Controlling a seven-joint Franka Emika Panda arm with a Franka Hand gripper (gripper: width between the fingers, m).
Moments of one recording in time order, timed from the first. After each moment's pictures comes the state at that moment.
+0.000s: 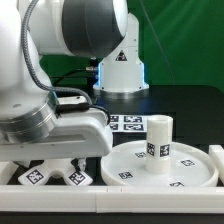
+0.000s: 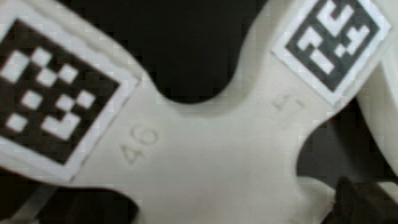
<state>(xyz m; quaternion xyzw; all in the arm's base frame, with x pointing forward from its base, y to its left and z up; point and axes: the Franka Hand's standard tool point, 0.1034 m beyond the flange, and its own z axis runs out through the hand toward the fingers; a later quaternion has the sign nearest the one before) 0.604 -0.133 0.028 -0.97 0.06 0.24 0.08</state>
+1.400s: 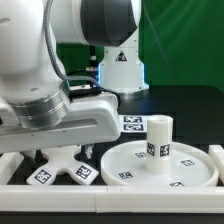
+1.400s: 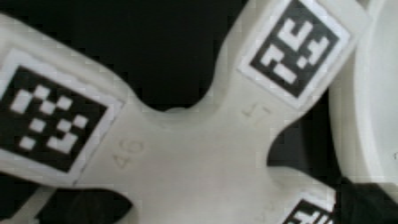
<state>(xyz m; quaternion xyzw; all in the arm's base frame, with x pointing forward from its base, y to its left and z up) 0.591 -0.124 0.035 -0.97 0.00 0.22 0.07</state>
